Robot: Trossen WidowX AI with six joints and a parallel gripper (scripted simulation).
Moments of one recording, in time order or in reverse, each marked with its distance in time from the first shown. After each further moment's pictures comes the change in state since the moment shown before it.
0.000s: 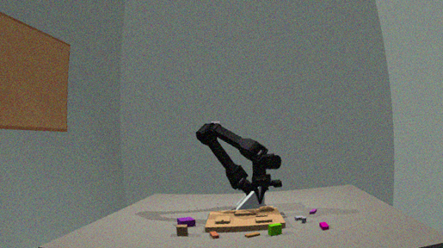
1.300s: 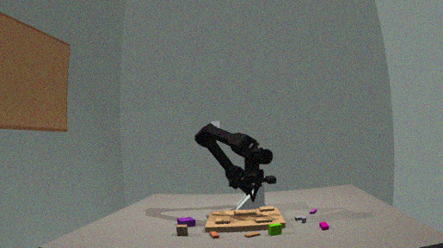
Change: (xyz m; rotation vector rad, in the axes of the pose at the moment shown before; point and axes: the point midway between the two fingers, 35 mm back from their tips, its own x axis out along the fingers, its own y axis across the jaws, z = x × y) arm -0.030 -0.036 0.091 0.017 -0.005 0.002
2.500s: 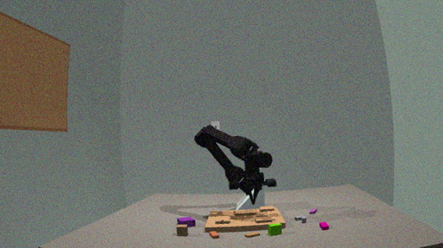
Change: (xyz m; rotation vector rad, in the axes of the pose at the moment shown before) arm 0.012 0.000 0.003 -0.003 -0.001 0.000
